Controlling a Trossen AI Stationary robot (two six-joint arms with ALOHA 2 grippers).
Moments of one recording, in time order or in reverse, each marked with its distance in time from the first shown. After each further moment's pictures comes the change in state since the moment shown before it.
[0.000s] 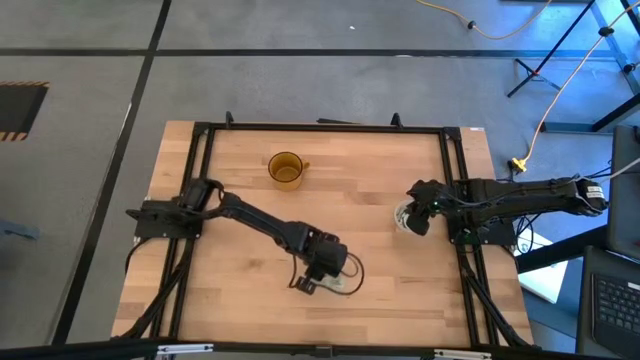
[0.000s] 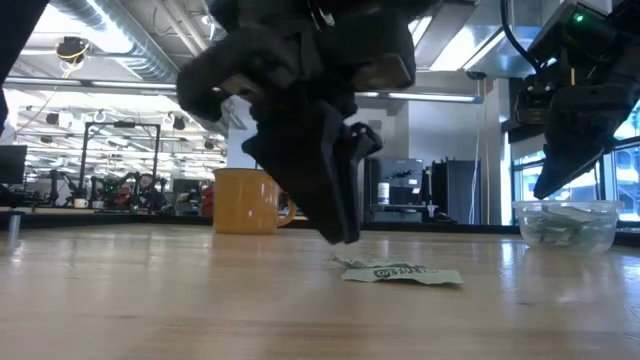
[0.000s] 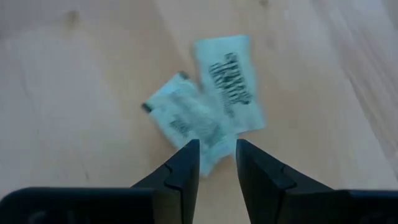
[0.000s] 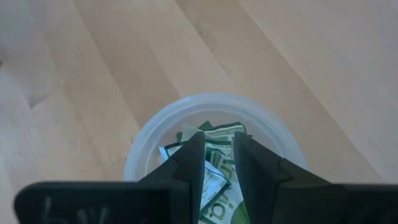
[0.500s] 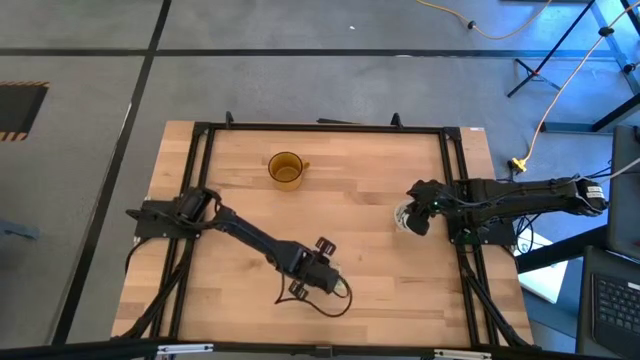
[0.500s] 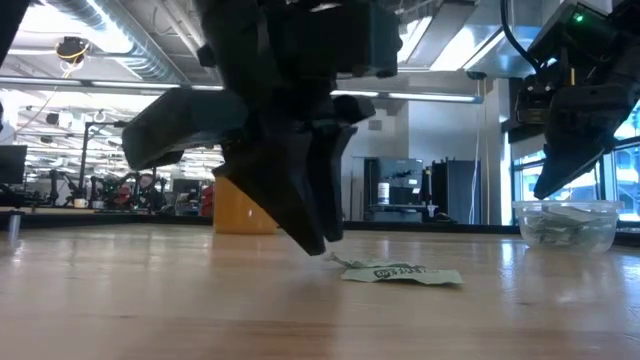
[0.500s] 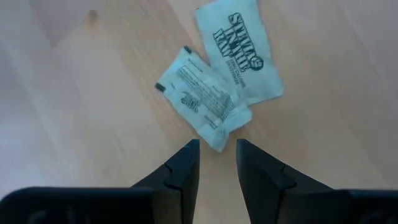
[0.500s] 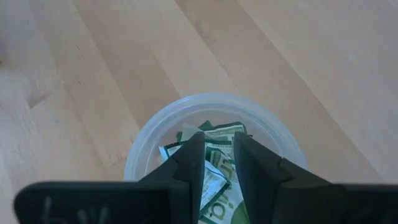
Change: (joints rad) left arm -0.136 0.008 0.000 -0.057 -0.365 0.089; right arm 0.000 0.000 0.000 0.000 -0.001 0.003
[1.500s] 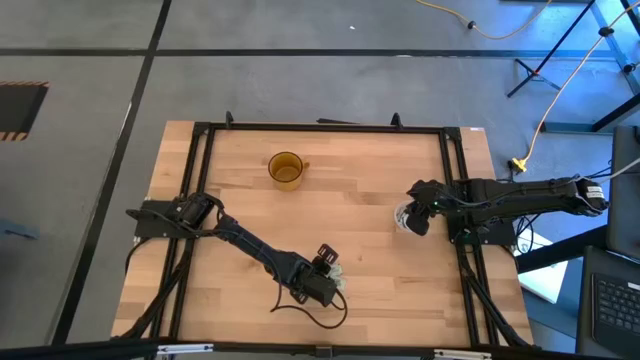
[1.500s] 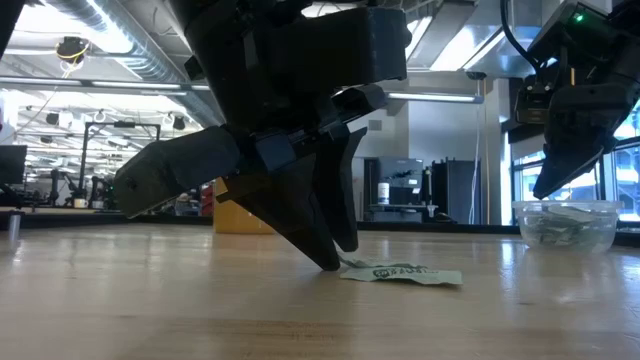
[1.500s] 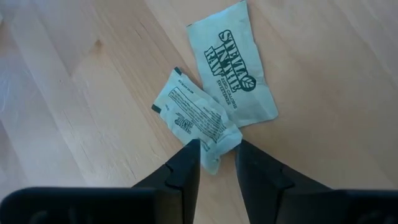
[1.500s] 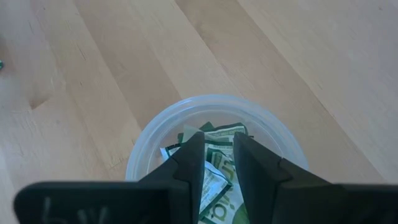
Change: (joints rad) left arm -0.047 0.051 0.000 0.071 -0.158 0.076; right arm 0.000 0.000 0.000 0.004 -0.002 0.004
